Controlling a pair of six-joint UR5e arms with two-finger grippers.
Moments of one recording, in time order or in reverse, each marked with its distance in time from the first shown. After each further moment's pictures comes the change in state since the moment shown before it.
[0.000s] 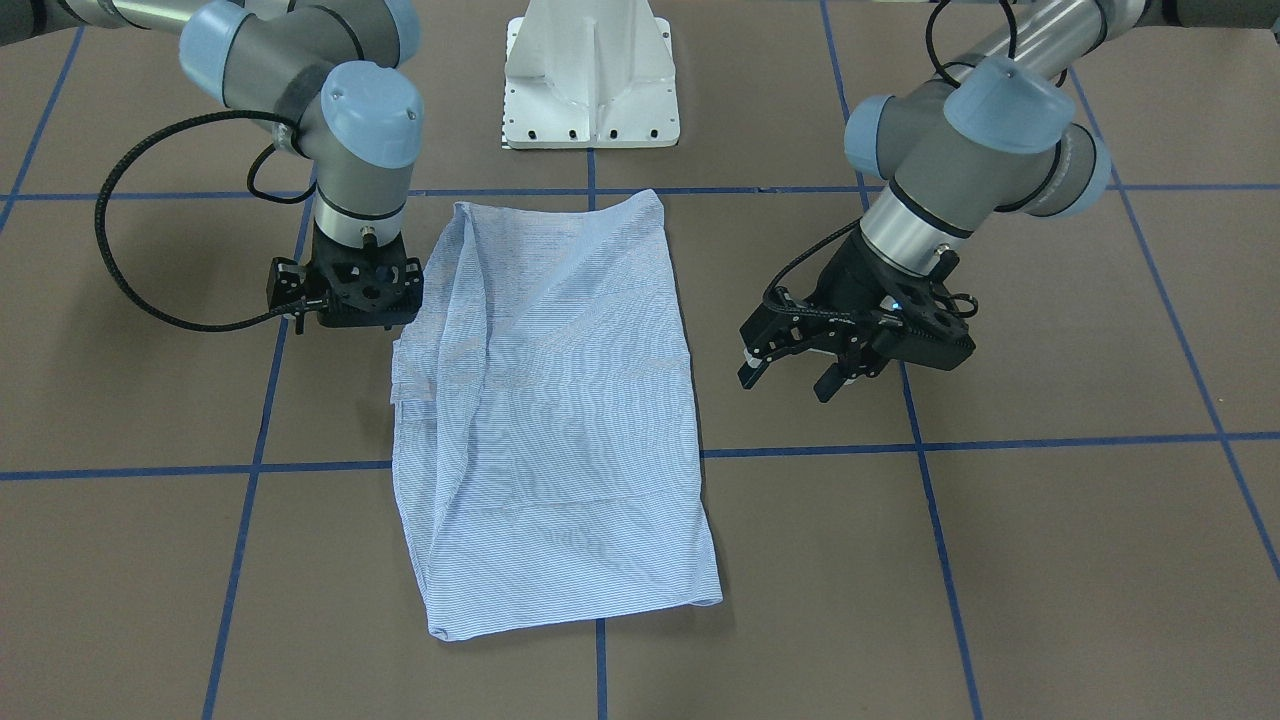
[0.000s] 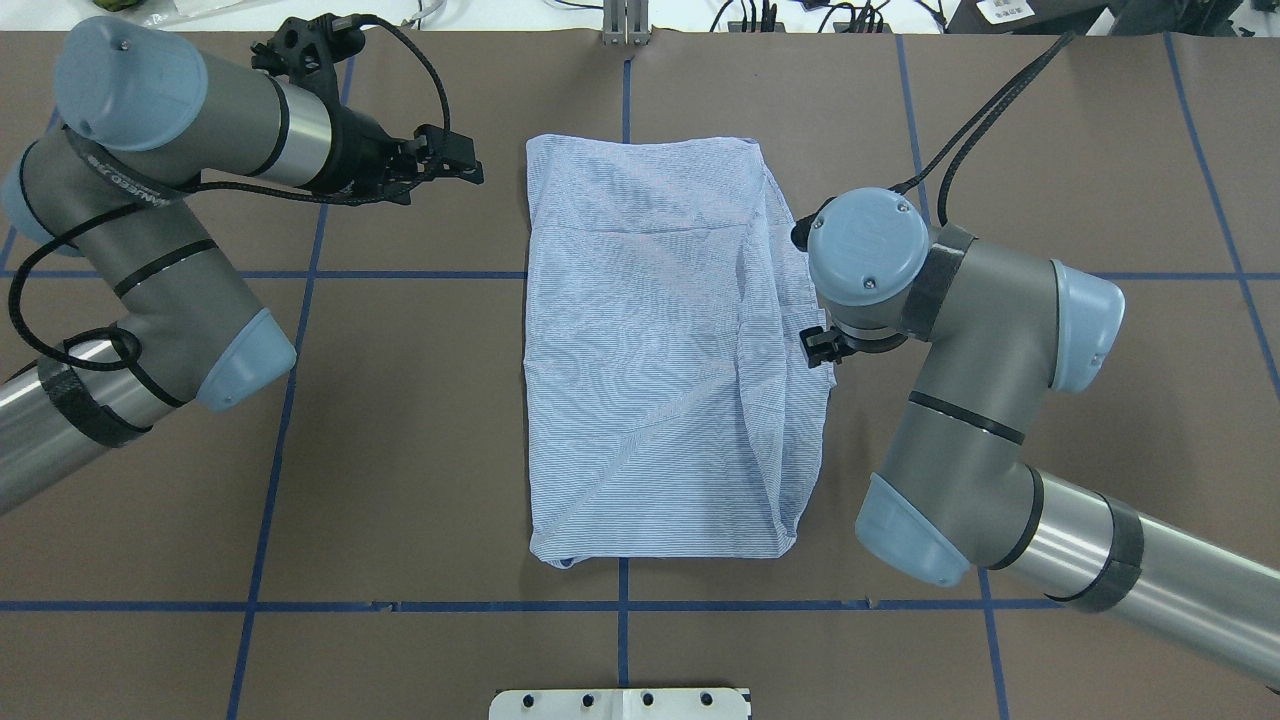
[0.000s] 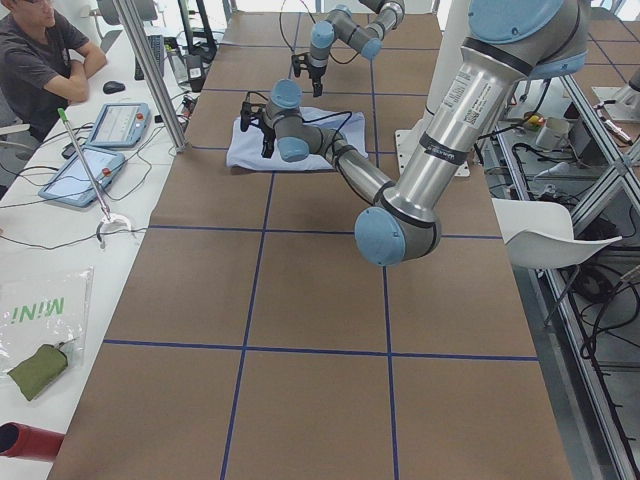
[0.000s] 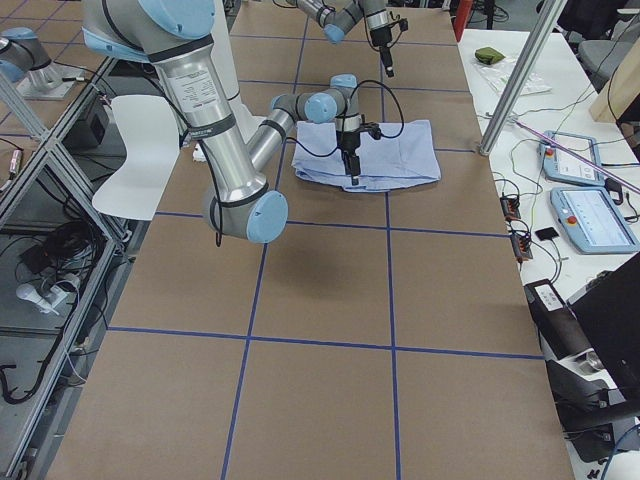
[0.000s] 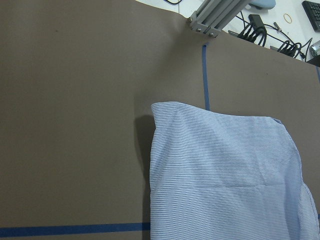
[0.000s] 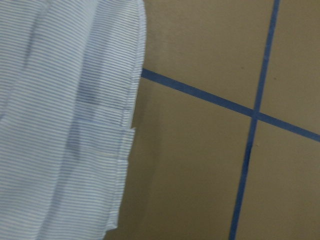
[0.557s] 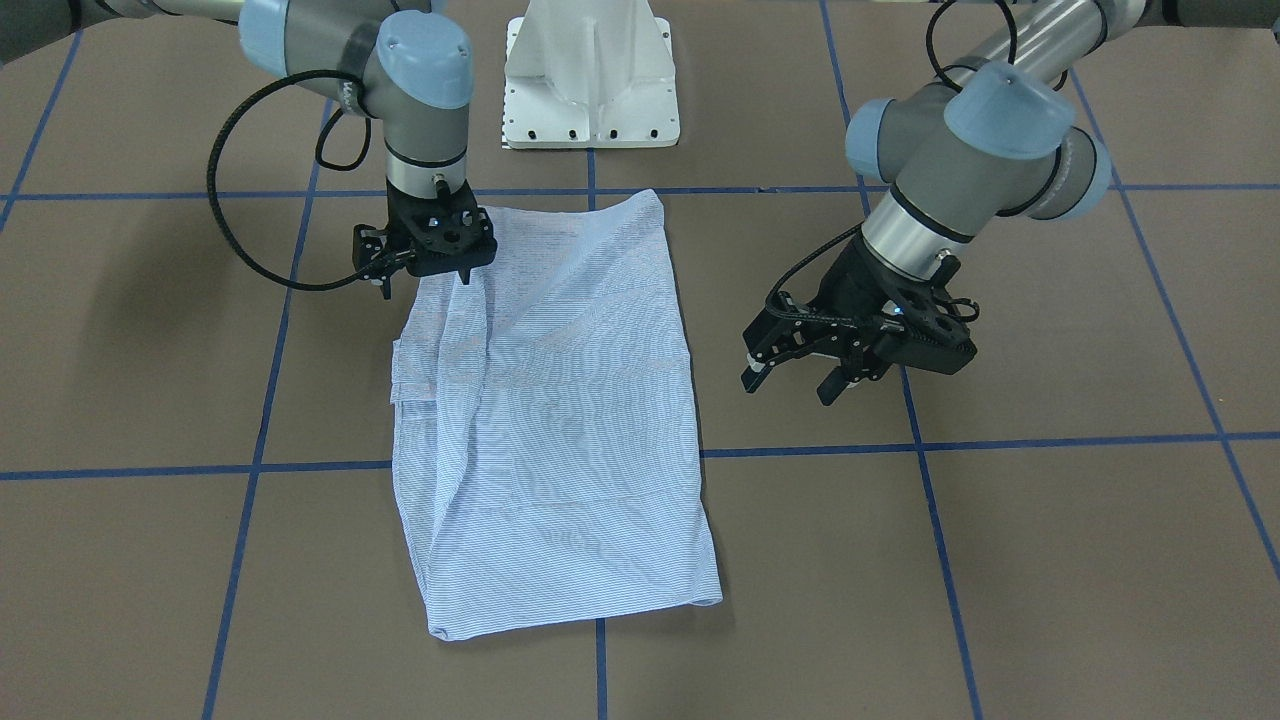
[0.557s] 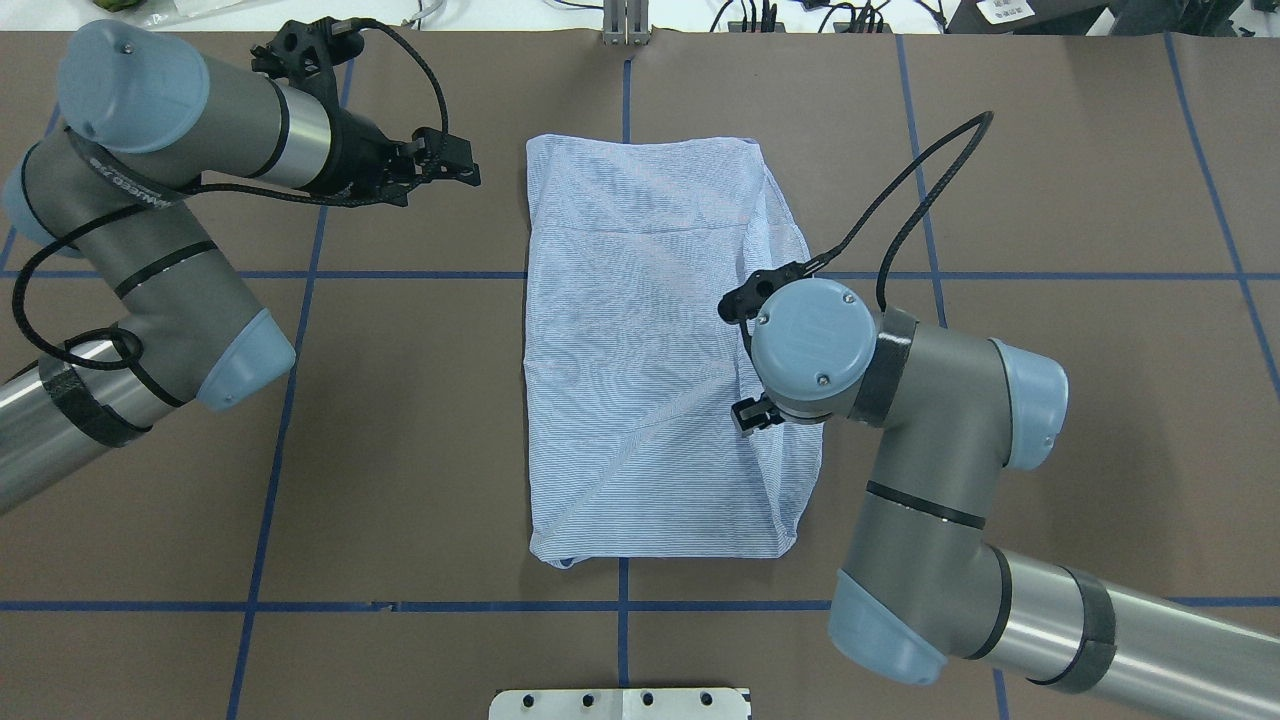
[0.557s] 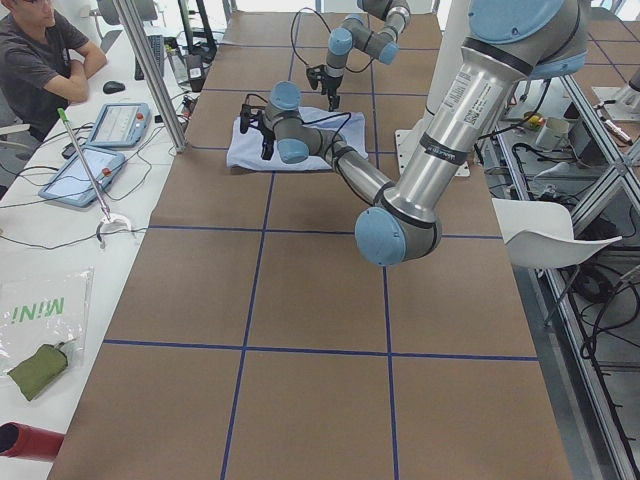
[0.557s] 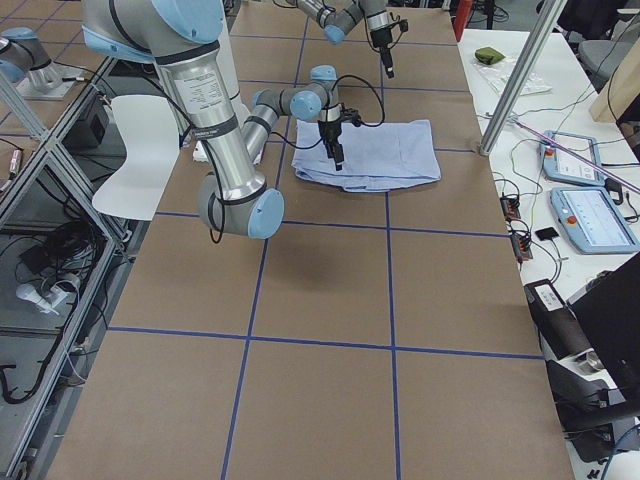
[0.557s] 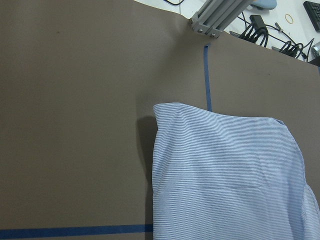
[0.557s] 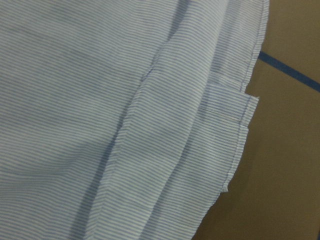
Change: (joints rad) left arm 0.000 0.004 0.012 -0.003 0.001 0.006; right arm -0.135 0.014 0.012 0.078 -0.028 0.018
